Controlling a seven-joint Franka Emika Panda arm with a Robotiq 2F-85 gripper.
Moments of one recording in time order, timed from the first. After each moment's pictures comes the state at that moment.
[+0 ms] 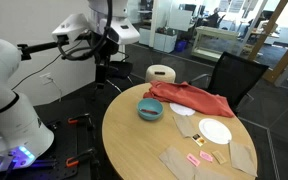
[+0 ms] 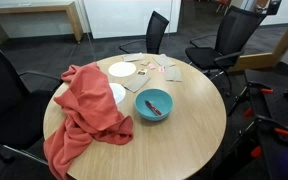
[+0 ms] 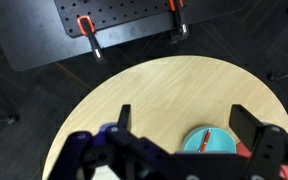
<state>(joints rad) -0.10 -0.69 -0.14 -2.67 0.07 1.83 0.05</state>
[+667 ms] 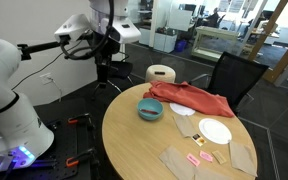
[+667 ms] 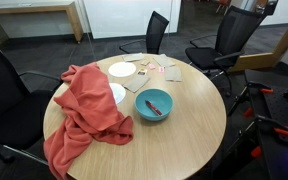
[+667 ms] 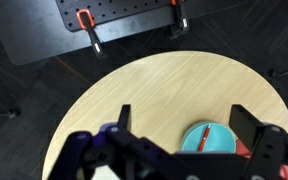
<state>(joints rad) -0.10 -0.68 -0.12 -2.67 0.07 1.86 0.05</state>
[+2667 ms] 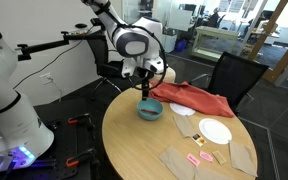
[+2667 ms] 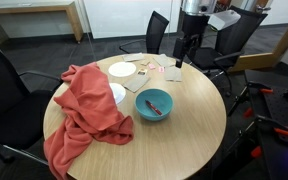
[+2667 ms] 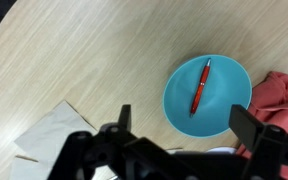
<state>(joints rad) 0.00 0.07 0.05 -2.45 0.08 2.55 0.34</state>
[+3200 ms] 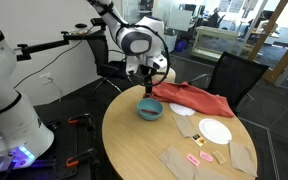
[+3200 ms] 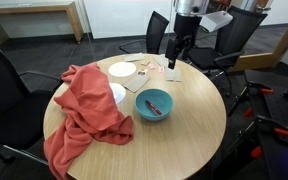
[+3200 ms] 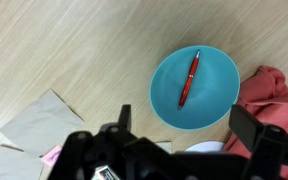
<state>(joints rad) 0.03 0.12 0.04 -2.38 0.05 2.55 0.36</state>
